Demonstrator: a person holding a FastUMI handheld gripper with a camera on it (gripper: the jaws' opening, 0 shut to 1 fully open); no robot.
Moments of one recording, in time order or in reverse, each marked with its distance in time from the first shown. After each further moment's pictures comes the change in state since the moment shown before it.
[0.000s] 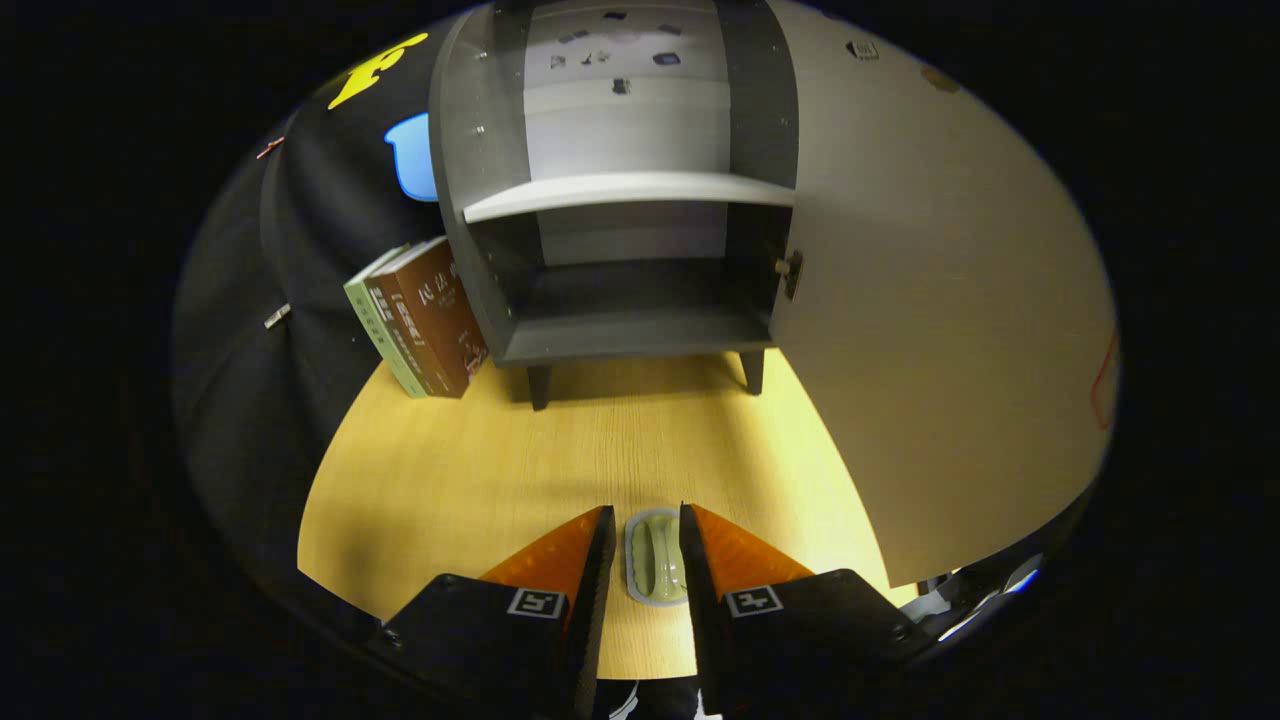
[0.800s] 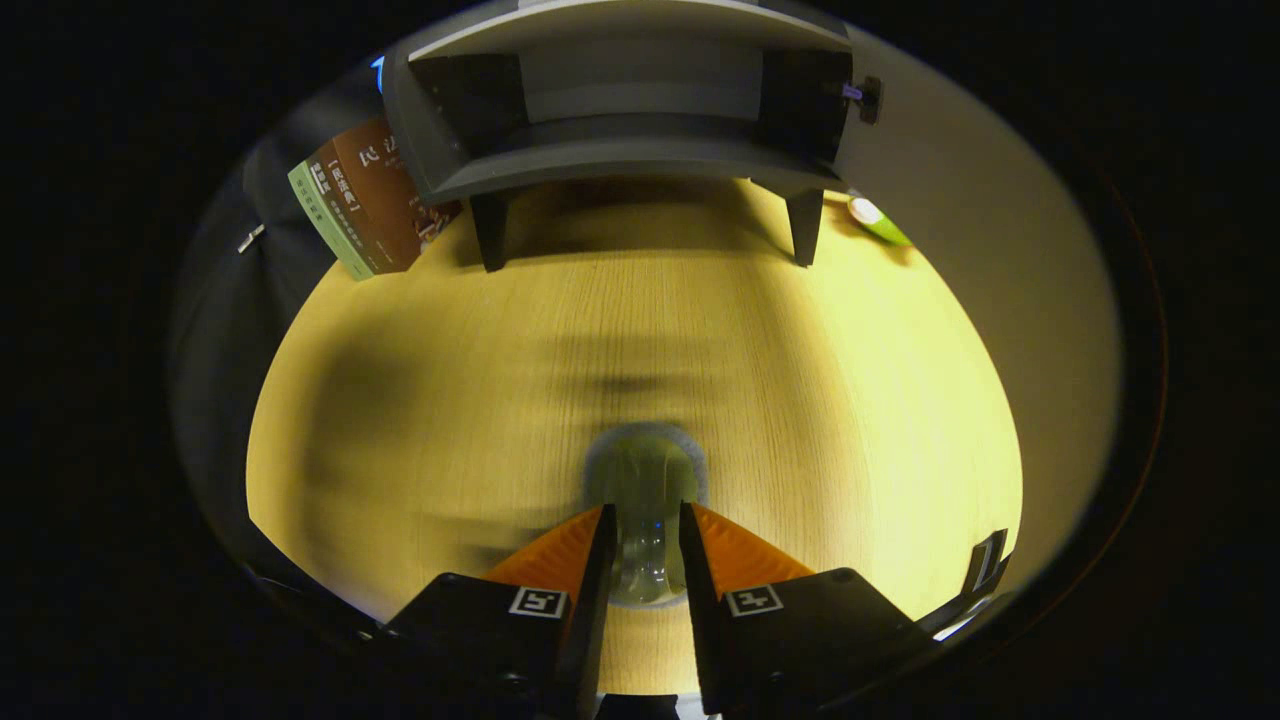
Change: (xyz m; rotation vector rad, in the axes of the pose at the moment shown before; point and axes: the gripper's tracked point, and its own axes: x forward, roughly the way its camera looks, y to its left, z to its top) arm 0.105 -0.019 -0.104 -0.065 0.288 0.021
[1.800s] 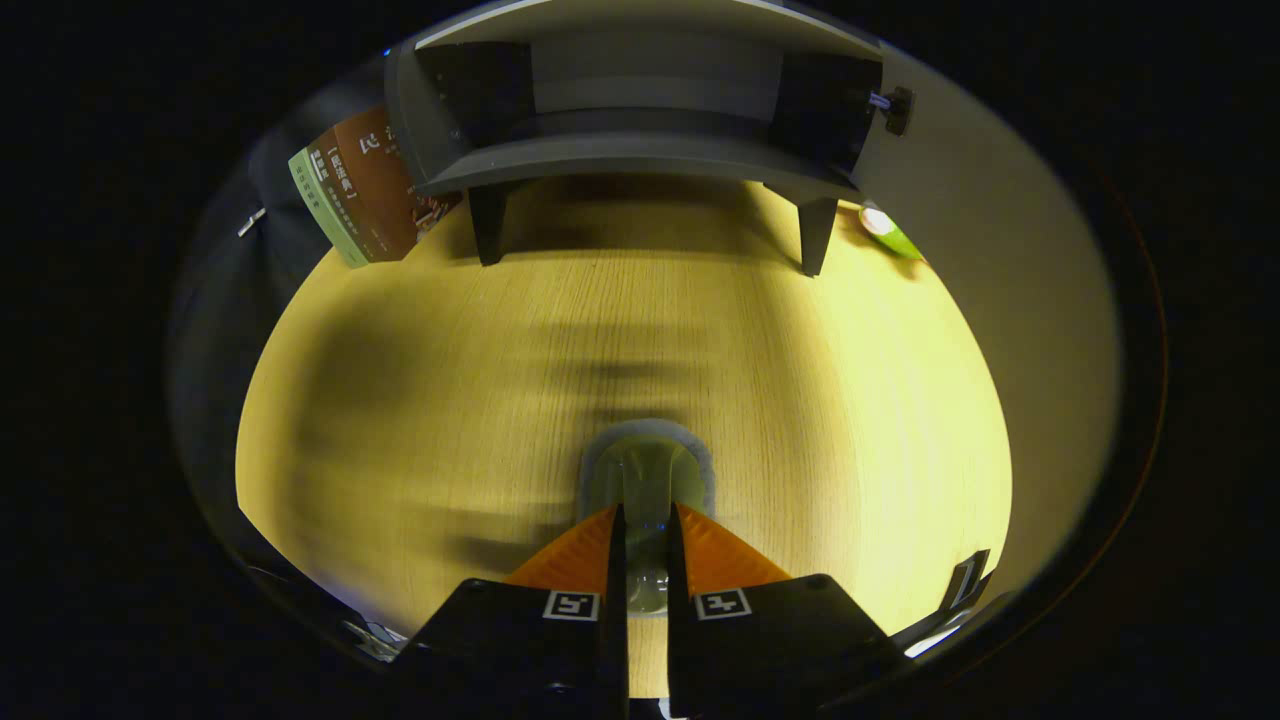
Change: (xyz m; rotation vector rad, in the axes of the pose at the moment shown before) arm -0.004 -0.004 0.021 -0.031 -0.019 -0.009
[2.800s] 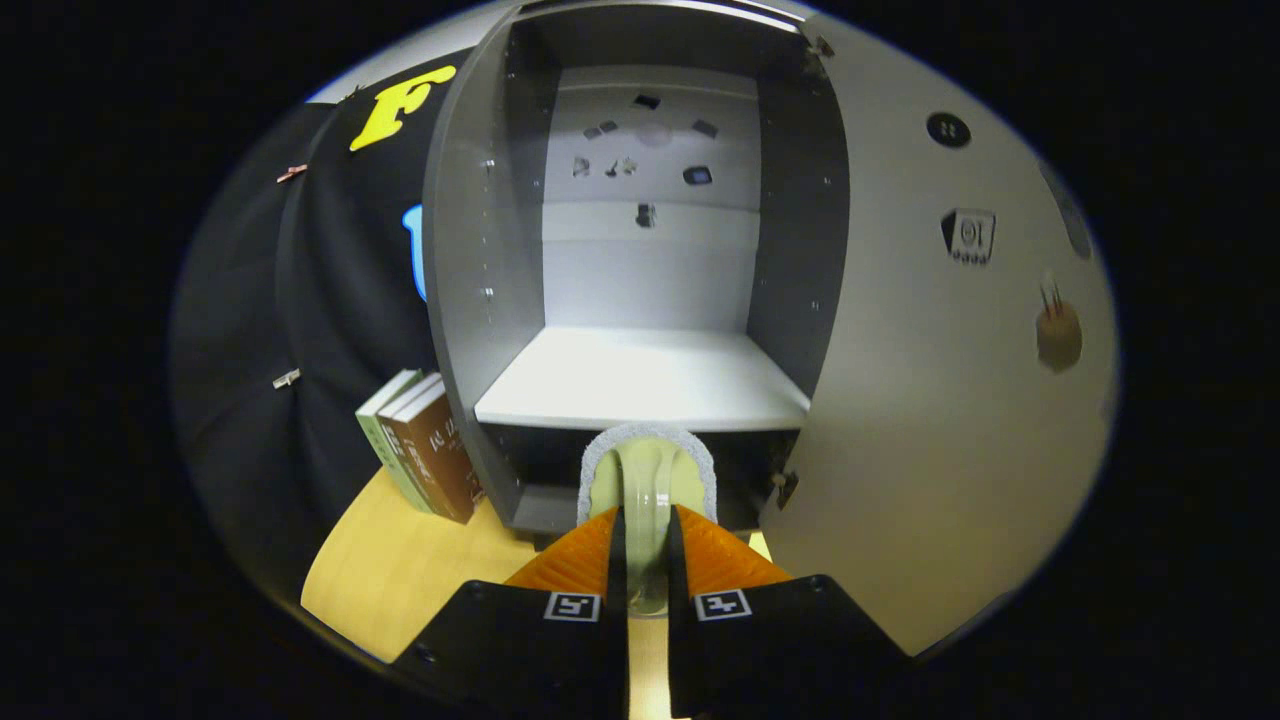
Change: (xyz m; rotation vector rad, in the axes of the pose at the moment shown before) arm -0.238 0.016 0.253 0.000 -0.677 -0.021
